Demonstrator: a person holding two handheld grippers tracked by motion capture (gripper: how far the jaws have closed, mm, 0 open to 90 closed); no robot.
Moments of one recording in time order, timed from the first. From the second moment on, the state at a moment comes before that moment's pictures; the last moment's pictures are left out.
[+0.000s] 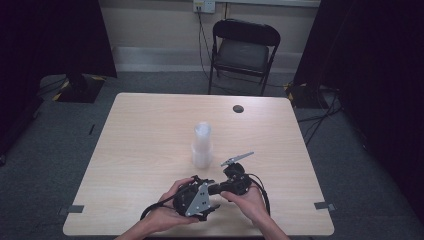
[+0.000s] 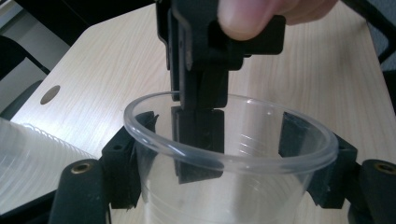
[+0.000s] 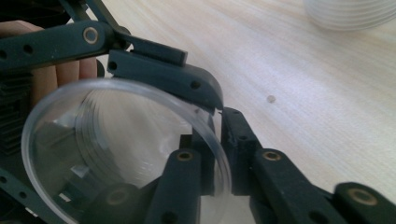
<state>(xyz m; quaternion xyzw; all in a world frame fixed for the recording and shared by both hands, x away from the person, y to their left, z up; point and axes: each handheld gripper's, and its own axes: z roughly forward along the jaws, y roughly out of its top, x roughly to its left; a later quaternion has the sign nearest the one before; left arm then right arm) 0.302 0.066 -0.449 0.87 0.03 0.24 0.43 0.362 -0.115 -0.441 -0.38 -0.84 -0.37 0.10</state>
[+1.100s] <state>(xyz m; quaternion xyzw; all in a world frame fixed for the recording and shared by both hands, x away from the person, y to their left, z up) 0.319 0.082 -0.453 0.84 0.13 0.18 0.49 0.355 -0.123 -0.428 -0.36 -0.81 -0.46 0.02</state>
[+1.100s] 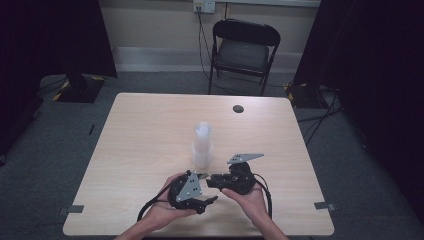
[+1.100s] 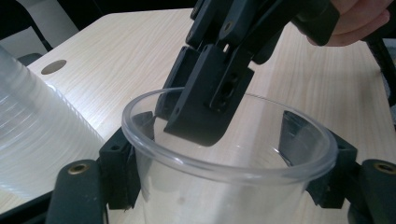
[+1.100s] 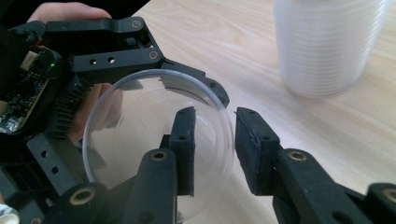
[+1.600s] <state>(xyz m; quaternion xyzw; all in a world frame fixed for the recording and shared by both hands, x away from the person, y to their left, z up) 0.329 0.096 -0.452 0.84 0.16 0.18 0.49 0.356 -0.128 -0.423 -0.34 -0.80 -0.50 0.01</state>
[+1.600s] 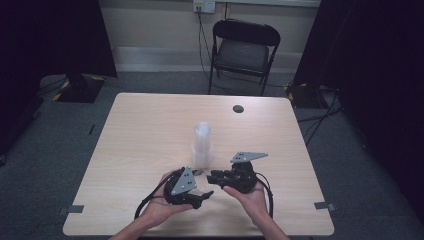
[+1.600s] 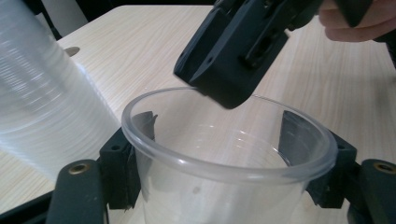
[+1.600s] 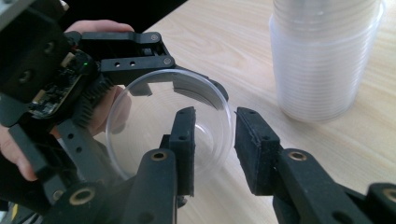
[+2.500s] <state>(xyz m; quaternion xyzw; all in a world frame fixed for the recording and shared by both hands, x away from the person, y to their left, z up) 0.347 0.130 -0.441 0.77 0.27 0.17 0.55 0.358 -0.156 -0.414 -0.37 -0.77 -0.52 -0.03</state>
